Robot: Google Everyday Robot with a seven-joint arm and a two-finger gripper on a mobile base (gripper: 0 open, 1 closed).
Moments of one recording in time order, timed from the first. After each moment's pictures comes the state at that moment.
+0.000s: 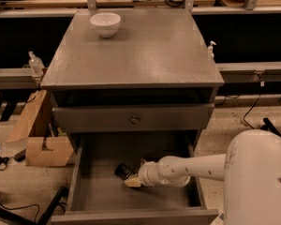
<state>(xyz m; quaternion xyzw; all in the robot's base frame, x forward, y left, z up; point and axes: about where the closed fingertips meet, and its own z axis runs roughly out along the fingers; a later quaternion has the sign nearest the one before) 0.564 0.020 0.337 -0.45 0.82 0.20 0.31</state>
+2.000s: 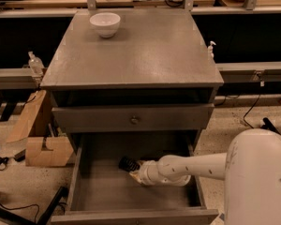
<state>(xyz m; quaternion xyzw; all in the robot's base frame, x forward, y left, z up) 0.564 0.021 0.343 -0.45 0.82 0.20 0.31</state>
